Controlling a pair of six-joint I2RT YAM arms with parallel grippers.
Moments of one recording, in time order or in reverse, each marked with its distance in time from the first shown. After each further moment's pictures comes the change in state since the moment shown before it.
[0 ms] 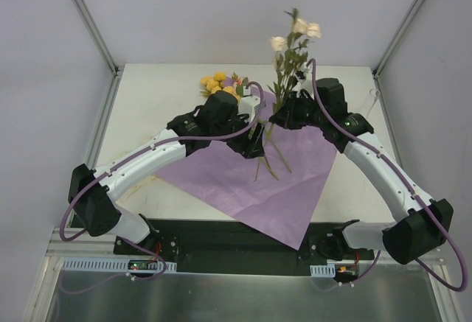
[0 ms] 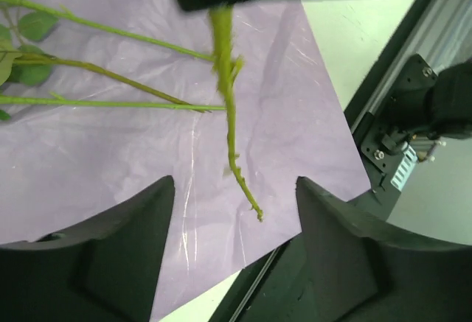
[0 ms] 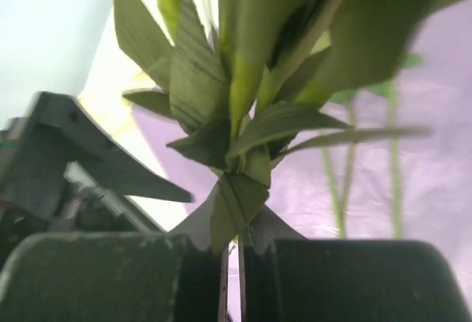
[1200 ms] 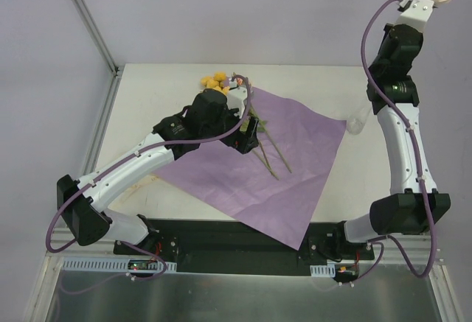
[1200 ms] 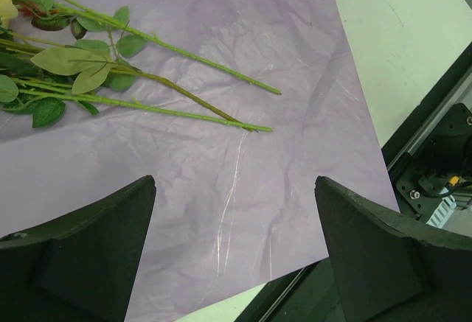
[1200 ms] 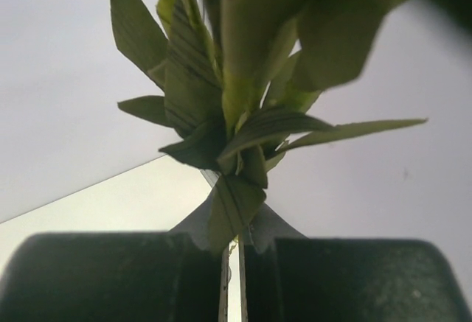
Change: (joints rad) left arm 0.002 -0.097 -0.004 -0.016 -0.216 0.001; right arm -0.414 0.152 0.428 0.249 1.072 -0.585
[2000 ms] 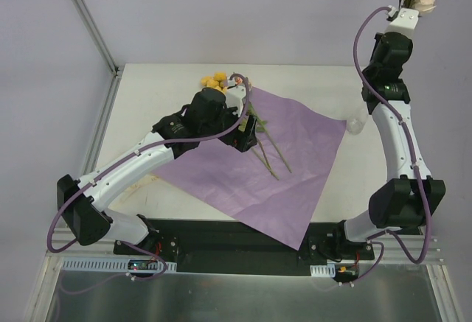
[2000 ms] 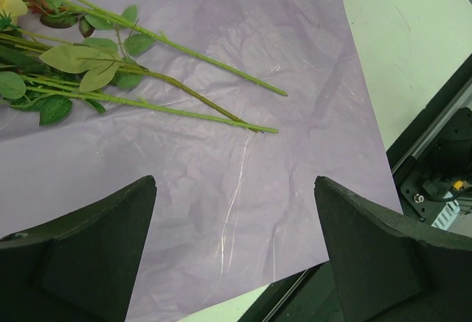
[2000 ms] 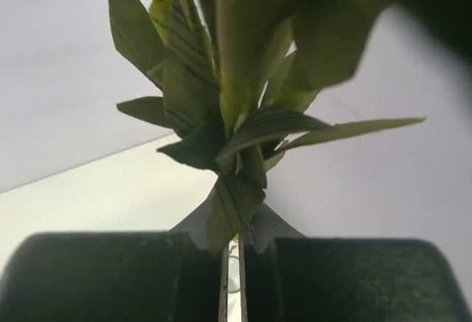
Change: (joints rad) left arm 0.020 0.002 0.000 0.000 0.002 0.000; right arm -0.034 0.067 -0.078 0.075 -0.086 0.011
